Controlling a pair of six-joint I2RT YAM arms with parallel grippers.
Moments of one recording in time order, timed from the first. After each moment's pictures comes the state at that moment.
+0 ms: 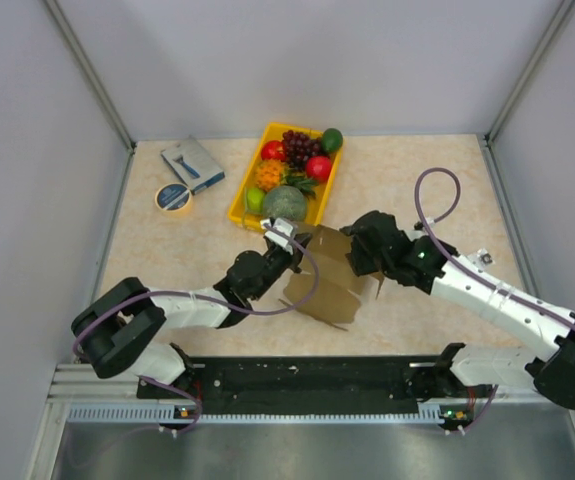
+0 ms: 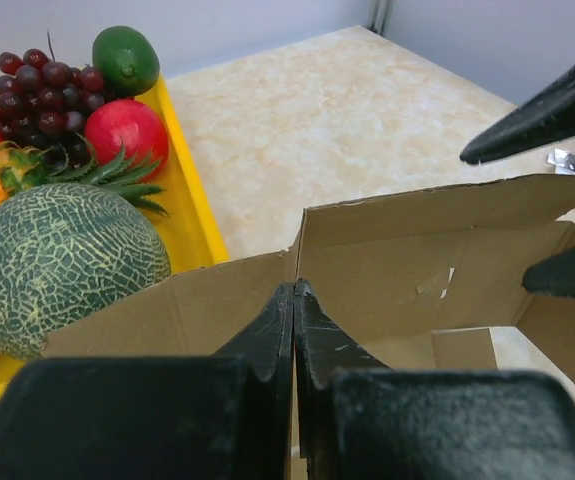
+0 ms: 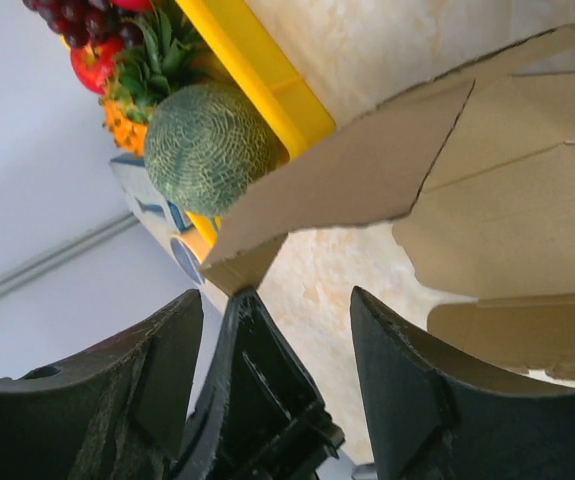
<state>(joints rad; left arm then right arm) -0.87 1.44 0.49 1.00 -0.18 -0.08 0.85 1.17 1.02 -0.71 0.45 1.95</state>
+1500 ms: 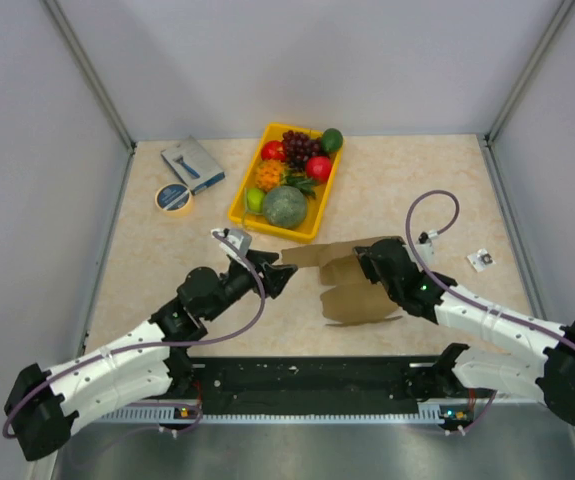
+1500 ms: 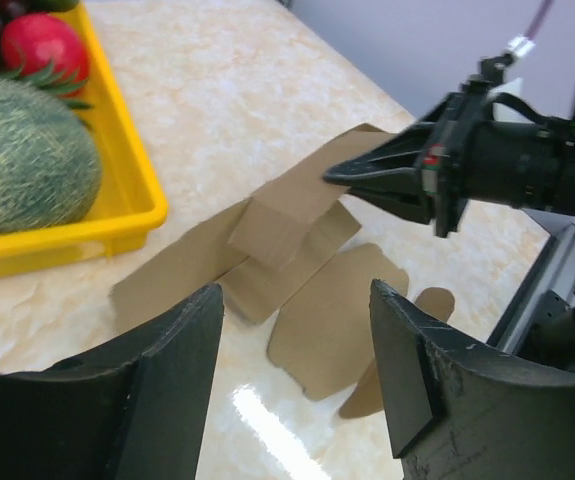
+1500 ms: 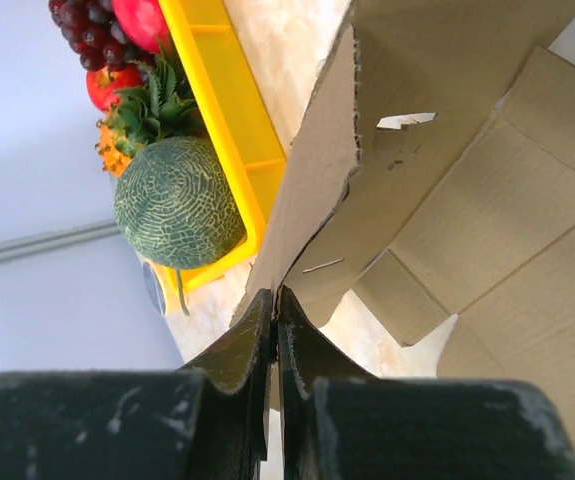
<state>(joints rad) -0.88 0.80 0.39 0.41 -0.04 -0.35 0.78 1.09 0.61 -0.19 0.56 1.67</state>
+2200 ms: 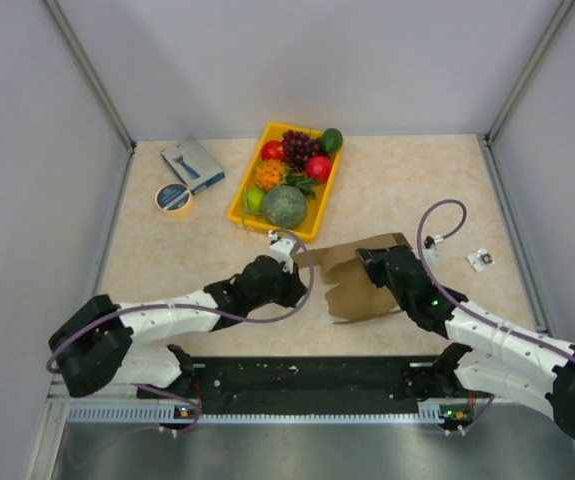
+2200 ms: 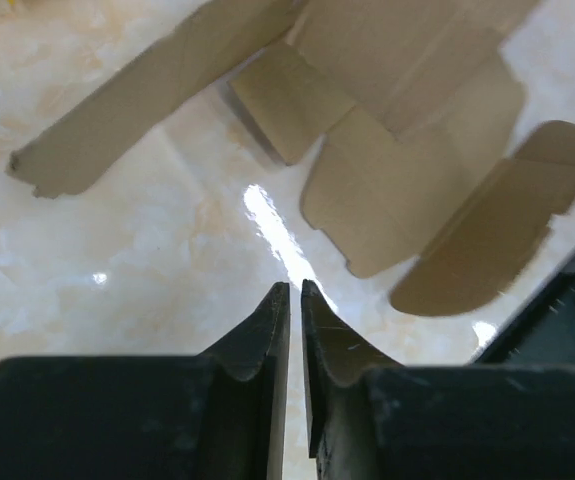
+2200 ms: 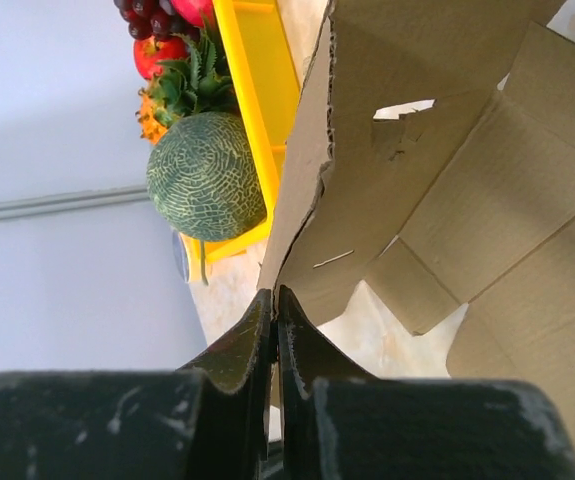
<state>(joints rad) -0.89 1.21 0.50 0.21 0.01 -0.51 0.74 0.94 0.43 0.04 0.47 1.53</state>
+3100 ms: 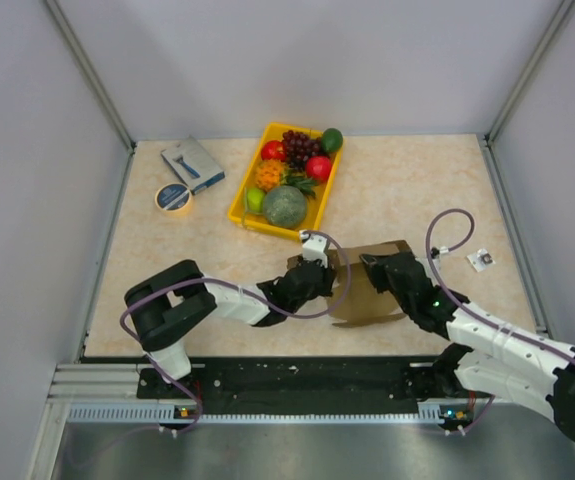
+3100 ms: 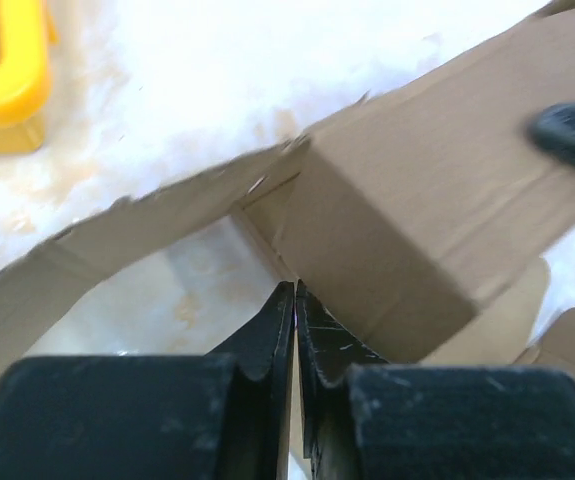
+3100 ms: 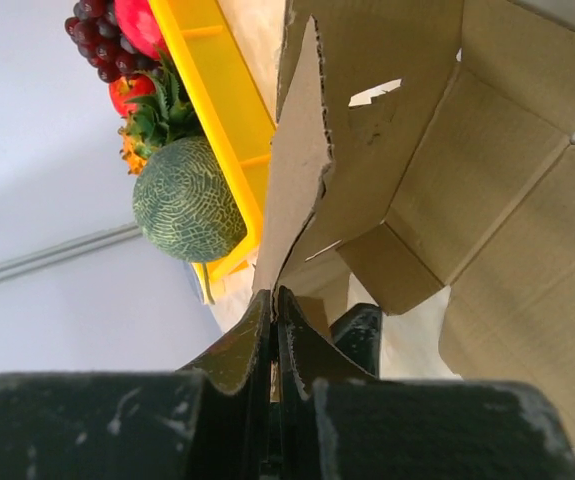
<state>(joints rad) -1.06 1.73 0.71 0.57 -0.37 -0.55 0.74 0.93 0.42 -0.05 0.47 1.73</state>
